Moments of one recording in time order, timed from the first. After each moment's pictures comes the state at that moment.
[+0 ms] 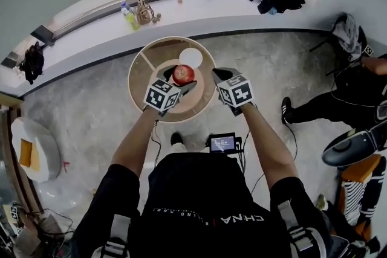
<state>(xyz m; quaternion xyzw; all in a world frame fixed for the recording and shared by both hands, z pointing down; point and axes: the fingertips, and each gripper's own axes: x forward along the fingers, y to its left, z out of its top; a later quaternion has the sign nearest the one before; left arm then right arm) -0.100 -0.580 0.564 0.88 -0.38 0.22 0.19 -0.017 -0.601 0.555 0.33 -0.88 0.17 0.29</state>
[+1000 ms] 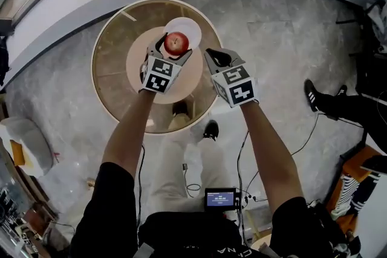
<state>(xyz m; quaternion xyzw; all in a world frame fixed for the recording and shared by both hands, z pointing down) -0.125 -0.852 0.947 0.83 -0.44 0.29 0.16 -0.051 -0.824 0.890 0.32 -0.87 0.21 0.29</state>
